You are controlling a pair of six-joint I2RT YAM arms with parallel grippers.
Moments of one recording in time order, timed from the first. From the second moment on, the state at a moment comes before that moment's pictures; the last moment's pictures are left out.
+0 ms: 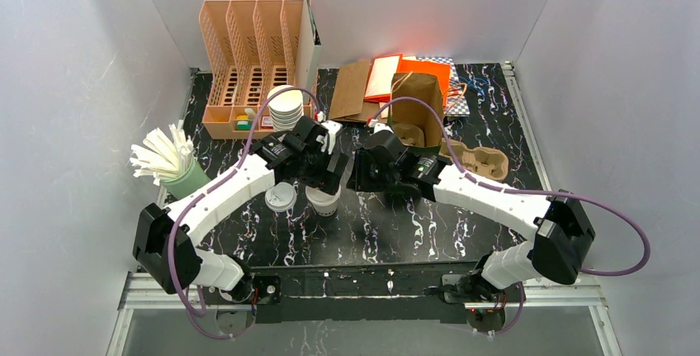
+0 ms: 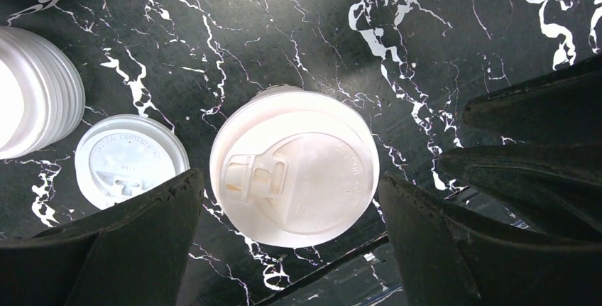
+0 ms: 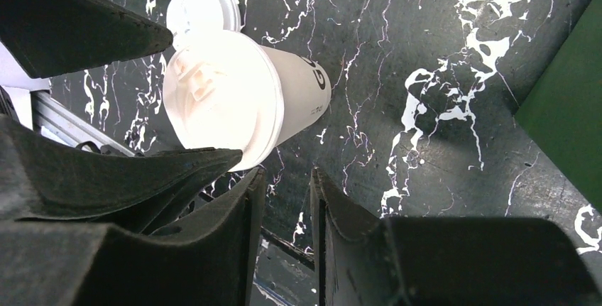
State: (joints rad) left arm -0.70 1.36 1.14 -0.80 0.00 -0.21; right arm 0.96 1.41 1.08 -0.43 0.03 0.78
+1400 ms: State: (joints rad) left arm -0.79 1.40 1.14 -0.79 -0.13 -0.23; right arm 0.96 1.39 1.08 -0.46 0.04 0.75
